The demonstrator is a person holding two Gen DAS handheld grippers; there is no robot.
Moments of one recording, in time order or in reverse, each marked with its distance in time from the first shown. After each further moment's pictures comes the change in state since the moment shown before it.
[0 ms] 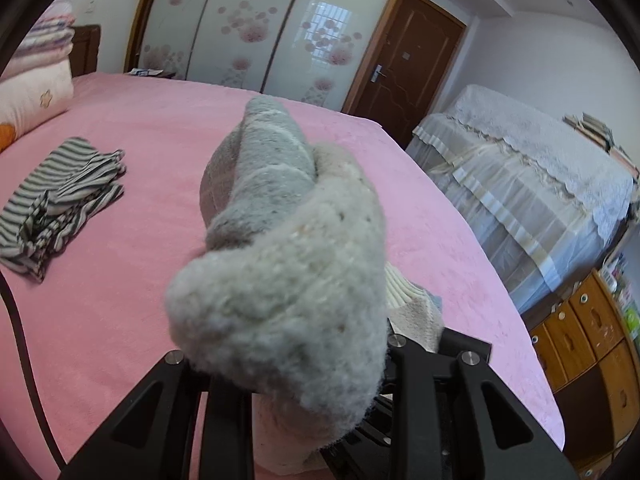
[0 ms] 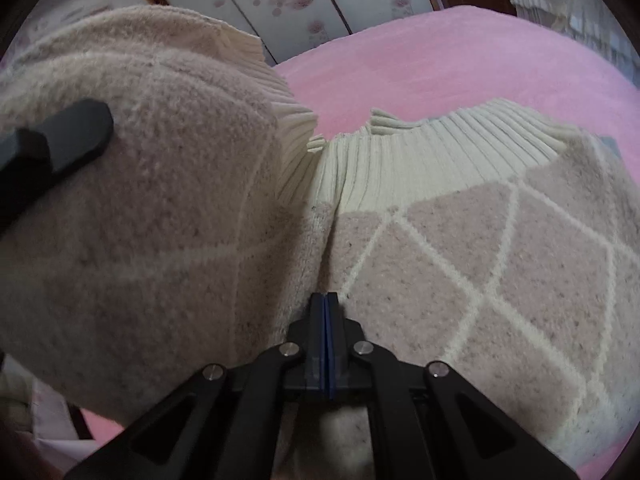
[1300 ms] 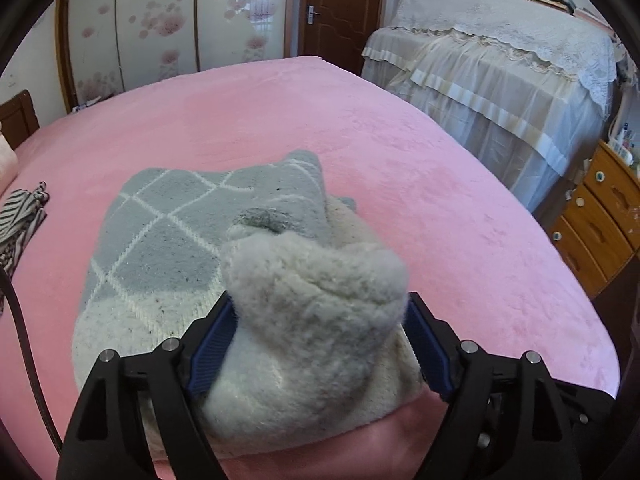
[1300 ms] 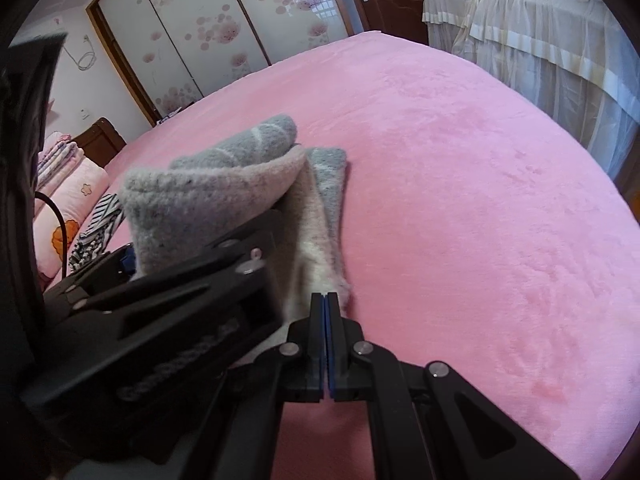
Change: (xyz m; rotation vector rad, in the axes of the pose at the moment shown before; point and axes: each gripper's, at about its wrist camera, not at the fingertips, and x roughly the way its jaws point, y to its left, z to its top) left arm 0.086 -0.167 -0.081 0.302 0.182 0.036; right arm -0.142 -0.130 -0.028 0.051 -0.086 -0.282
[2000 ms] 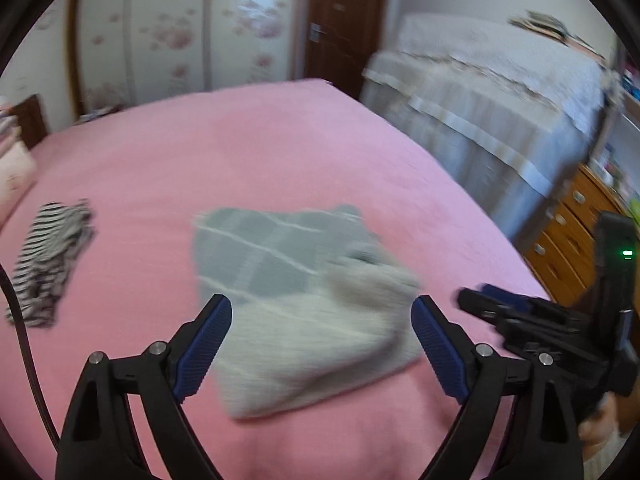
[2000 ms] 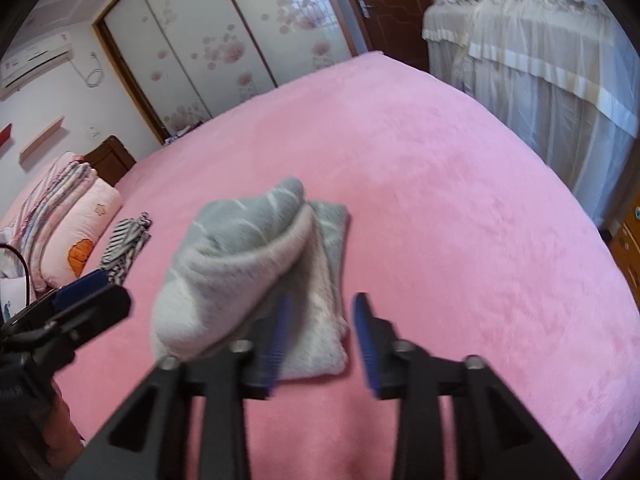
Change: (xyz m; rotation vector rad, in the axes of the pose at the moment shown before) left arm -0.129 0.076 0.017 -0.029 -0.063 0.027; right arm -0.054 0.009 0.043 -0.016 -0.058 0.065
